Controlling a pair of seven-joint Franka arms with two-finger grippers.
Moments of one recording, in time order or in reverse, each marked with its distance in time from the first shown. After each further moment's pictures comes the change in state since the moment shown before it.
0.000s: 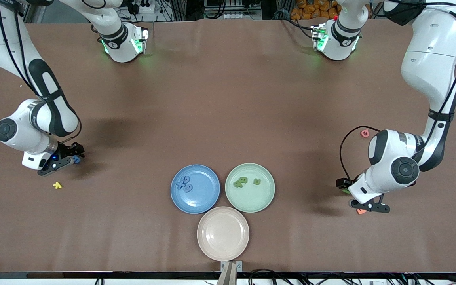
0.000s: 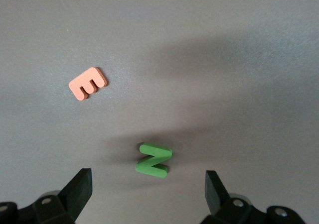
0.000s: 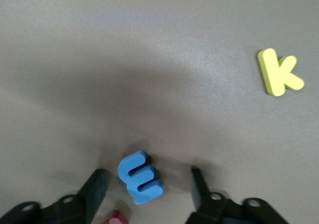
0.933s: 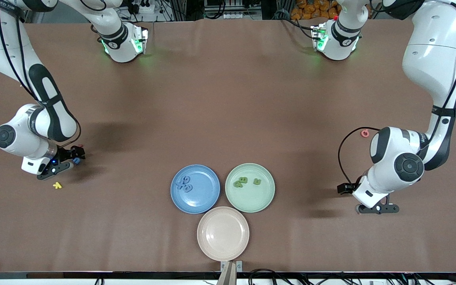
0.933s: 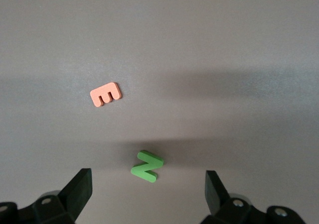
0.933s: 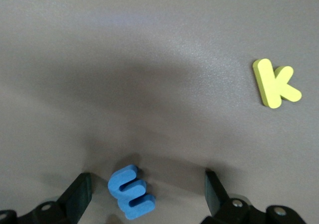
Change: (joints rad) left arm -0.017 -0.036 -0.002 0.022 0.000 0.000 -0.193; right arm 0.000 0.044 0.000 0.068 0.000 -0.048 0.018
